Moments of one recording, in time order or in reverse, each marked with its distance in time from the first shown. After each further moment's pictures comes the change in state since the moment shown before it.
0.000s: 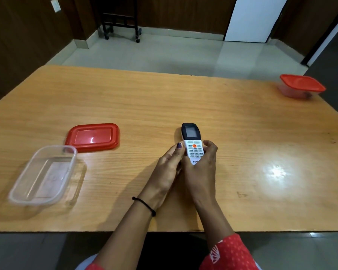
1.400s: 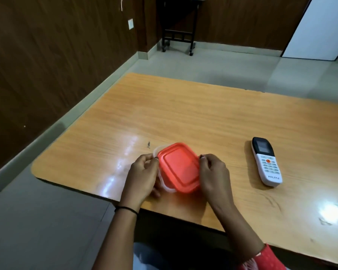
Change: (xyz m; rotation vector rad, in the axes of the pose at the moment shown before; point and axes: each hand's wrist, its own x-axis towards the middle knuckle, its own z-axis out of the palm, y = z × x) left_hand -0.102 0.031 -0.183 0.351 0.657 -0.075; right_hand -0.061 -0.056 0.101 -0.118 -0.305 -0.117
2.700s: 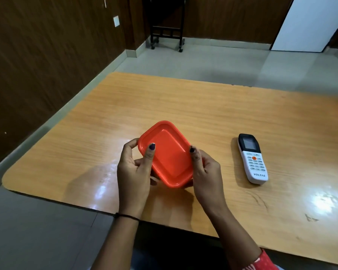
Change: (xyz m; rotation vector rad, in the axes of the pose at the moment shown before) left_hand -0.016 0.023 0.039 -0.159 0.209 0.322; right_hand -0.008 -0.018 -0.029 0.441 -0.132 0.013
